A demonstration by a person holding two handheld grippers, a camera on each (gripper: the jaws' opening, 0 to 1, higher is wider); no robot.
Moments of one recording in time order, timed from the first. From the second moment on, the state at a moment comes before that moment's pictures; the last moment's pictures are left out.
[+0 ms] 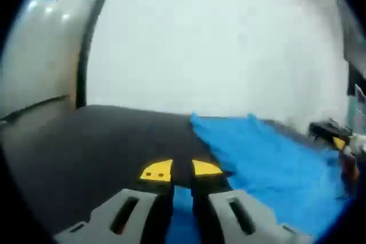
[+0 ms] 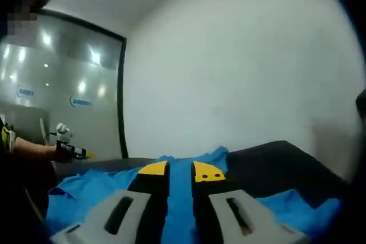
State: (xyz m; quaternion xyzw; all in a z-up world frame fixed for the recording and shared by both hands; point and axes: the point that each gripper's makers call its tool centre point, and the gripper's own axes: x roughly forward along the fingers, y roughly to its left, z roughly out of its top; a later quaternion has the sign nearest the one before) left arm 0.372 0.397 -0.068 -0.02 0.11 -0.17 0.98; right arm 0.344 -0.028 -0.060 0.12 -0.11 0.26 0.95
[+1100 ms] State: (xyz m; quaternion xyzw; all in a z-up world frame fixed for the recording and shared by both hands) left arm 0.191 0.254 -0.106 0.17 0.19 -0.31 0.92; right arm 0.188 0.062 -0.102 -0.04 0.09 0.41 0.91
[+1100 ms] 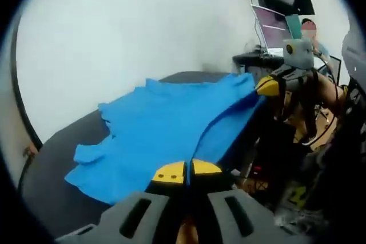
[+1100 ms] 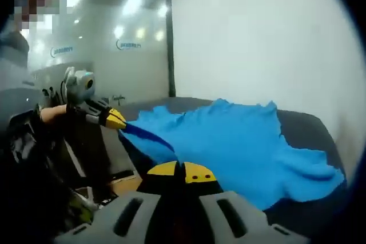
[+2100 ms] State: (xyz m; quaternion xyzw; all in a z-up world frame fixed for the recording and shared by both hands) left arm 0.328 0.467 -0.155 -0.06 0.25 -0.19 0.95; right arm 0.241 0.047 -0.076 0.02 -0.01 0.39 0.92
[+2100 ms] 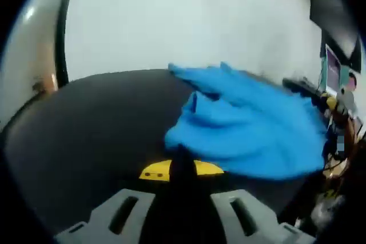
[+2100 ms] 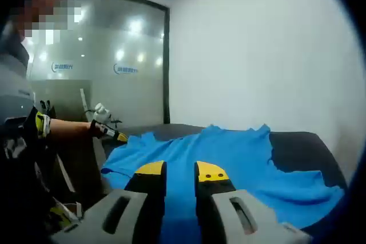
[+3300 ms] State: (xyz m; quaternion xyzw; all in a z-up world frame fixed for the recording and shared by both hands) left arm 0.304 0.581 -0.144 0.02 0.31 0.01 0.95; right arm 0.275 0.021 -0.150 -0.09 0.07 0.31 0.94
